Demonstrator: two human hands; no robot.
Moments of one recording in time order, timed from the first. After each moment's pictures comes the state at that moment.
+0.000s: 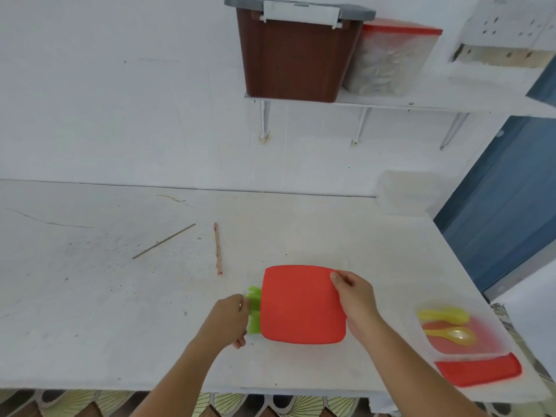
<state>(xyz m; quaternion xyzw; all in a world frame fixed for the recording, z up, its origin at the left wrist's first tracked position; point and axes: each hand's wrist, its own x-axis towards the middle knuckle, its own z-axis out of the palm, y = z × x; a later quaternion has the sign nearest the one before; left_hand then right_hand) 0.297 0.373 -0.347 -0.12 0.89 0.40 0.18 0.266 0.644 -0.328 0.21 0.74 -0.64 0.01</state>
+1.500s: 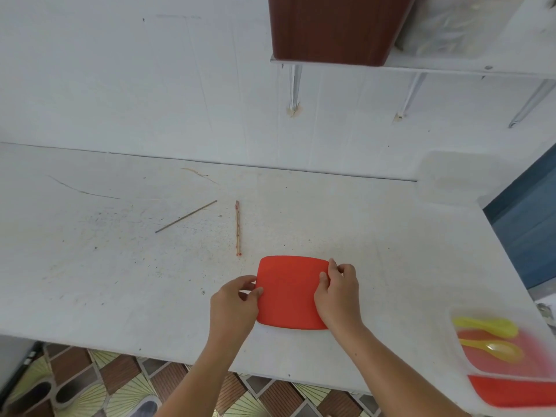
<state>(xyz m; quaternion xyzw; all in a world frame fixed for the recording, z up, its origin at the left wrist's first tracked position) 0.316 0.382 -0.343 -0.23 0.84 0.48 -0.05 0.259 0.581 -0.374 0.06 0.93 -0.36 -0.03</state>
